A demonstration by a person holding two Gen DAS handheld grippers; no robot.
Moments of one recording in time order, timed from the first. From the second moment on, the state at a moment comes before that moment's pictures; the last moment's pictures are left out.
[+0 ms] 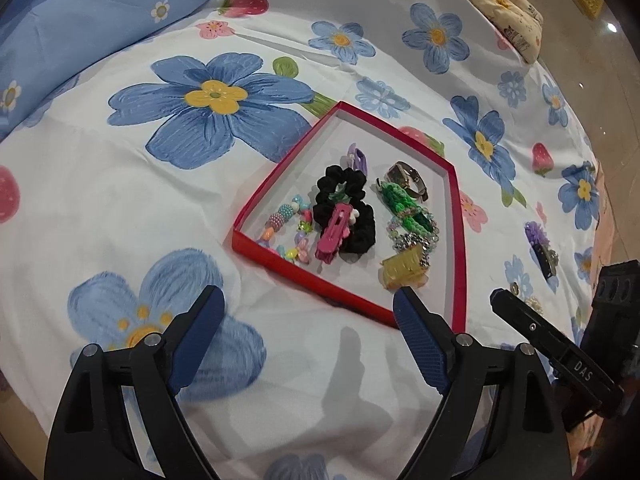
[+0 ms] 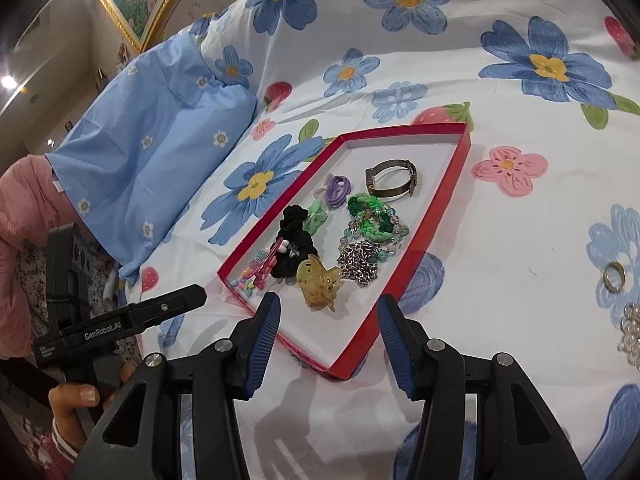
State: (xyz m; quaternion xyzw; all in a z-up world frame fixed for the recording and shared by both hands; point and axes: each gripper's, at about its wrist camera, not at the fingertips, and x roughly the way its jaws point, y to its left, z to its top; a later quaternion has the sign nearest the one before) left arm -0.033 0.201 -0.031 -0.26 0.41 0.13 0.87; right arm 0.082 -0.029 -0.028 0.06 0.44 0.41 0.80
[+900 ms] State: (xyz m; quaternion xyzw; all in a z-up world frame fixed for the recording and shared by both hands) left arm -0.075 0.143 0.036 -0.10 0.31 0.19 0.93; right arm 0.035 -0.059 0.047 0.01 0.26 0.40 0.88
